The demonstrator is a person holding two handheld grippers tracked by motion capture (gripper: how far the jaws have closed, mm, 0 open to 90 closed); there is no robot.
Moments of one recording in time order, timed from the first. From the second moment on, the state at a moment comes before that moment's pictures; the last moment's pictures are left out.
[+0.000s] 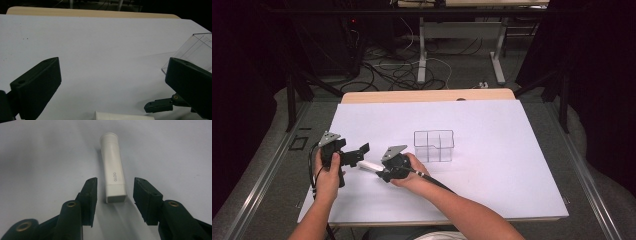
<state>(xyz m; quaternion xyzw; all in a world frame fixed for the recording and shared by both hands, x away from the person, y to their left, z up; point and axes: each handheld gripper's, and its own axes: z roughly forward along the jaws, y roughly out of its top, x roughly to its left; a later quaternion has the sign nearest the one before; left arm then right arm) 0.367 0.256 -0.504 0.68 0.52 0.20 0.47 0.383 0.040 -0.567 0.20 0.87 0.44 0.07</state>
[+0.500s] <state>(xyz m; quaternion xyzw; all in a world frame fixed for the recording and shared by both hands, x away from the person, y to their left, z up) 0.368 0.254 -0.506 0.69 0.52 0.20 0.47 0.386 0.046 -0.570 0.19 0.89 0.42 0.07</state>
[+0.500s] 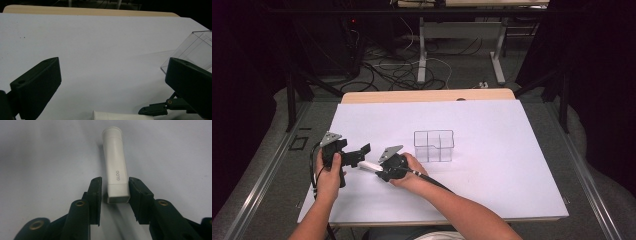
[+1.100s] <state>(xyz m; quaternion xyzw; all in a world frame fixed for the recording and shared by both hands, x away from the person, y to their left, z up) 0.368 0.254 -0.507 0.69 0.52 0.19 0.47 0.383 0.047 -0.570 0.20 0.88 0.41 0.08</state>
